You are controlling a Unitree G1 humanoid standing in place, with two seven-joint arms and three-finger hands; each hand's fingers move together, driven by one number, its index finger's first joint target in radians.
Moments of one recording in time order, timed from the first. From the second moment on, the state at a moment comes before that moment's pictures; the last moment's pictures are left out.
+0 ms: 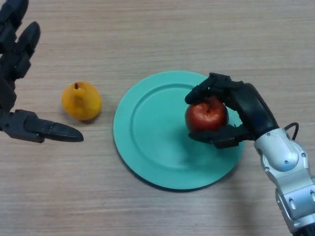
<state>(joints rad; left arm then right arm) -0.16 0.41 0.30 -0.46 -0.35 0.34 -0.23 -0.37 -0.18 0.15 0.20 -0.24 0.04 0.06</state>
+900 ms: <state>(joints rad) -0.15 0.39 0.29 -0.48 -0.33 0.33 -0.23 -0.33 -0.27 -0.03 -0.30 0.02 0.35 0.26</state>
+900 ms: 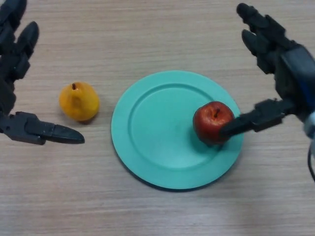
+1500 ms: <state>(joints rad) -0.12 0.37 0.29 -0.43 -0.25 0.31 -0.22 -0.17 -0.30 -0.10 -0.57 0.17 0.55 0.20</state>
